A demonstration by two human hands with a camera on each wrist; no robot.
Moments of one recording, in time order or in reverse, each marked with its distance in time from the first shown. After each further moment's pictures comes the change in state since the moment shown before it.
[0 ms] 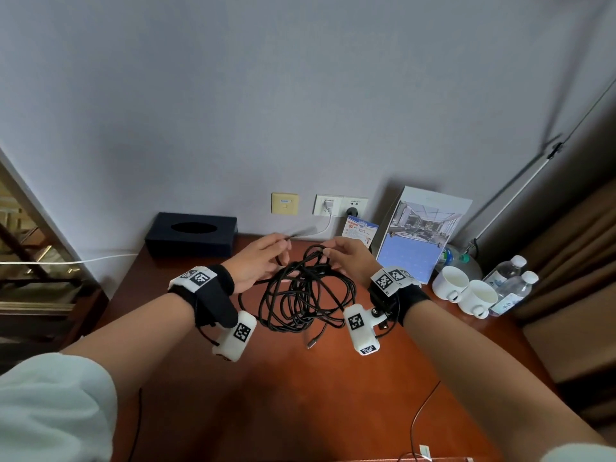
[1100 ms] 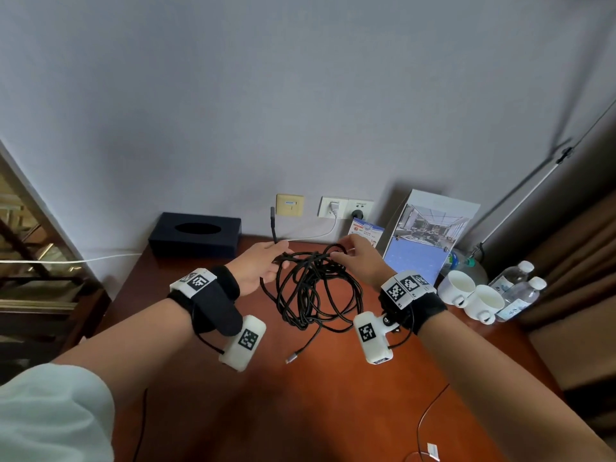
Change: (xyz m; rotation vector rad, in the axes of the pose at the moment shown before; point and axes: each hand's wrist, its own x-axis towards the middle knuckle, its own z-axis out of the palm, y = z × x) left_hand -0.005 0.013 0.002 -0.151 0.136 -0.171; right_hand 0.000 -0.018 0.001 -0.299 0.110 0.032
